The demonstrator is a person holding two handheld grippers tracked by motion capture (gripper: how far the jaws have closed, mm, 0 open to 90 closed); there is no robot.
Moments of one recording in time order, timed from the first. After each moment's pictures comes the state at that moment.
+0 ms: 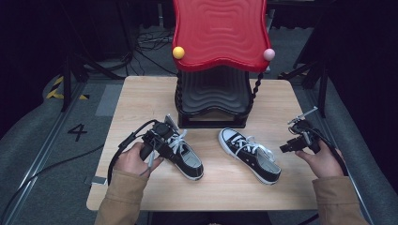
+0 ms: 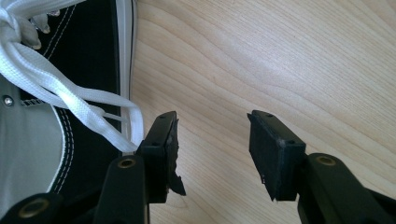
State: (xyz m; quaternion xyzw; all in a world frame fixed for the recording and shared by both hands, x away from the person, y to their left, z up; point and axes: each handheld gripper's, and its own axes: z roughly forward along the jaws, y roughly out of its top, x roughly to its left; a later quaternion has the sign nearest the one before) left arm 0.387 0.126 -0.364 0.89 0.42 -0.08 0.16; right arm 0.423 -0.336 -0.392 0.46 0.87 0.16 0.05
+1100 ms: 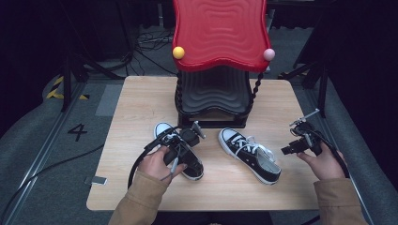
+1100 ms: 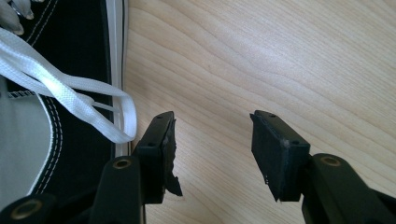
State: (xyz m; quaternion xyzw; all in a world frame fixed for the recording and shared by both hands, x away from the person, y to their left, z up) left arm 0.376 0.057 -0.368 0.92 0.34 -0.12 0.16; right arm 0.419 -0.341 -0.397 0.47 0.87 0.16 0.05
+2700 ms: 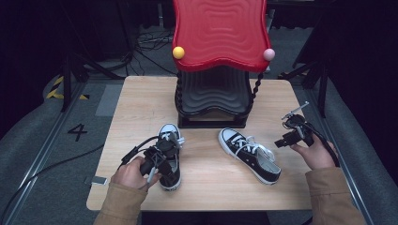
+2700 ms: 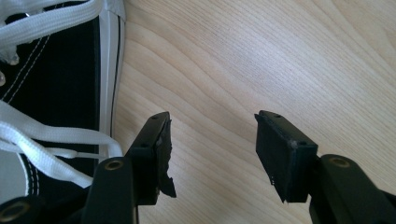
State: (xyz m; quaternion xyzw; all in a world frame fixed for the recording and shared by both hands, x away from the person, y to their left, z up) left arm 0.354 0.125 -0.387 0.90 0.39 -0.17 0.09; right arm 0.451 -0.327 -0.402 0.43 0.89 0.16 0.05
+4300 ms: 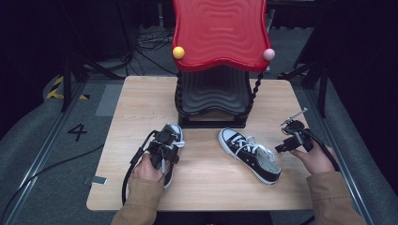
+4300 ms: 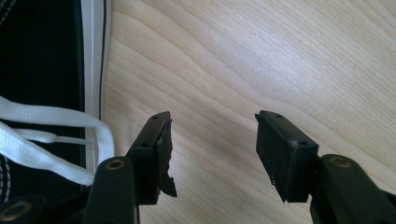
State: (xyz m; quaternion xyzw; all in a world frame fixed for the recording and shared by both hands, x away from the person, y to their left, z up) left arm 0.389 0.120 -0.423 0.82 0.54 -0.05 0.18; right arm 0.439 -0.328 -0.418 0.45 0.88 0.14 0.06
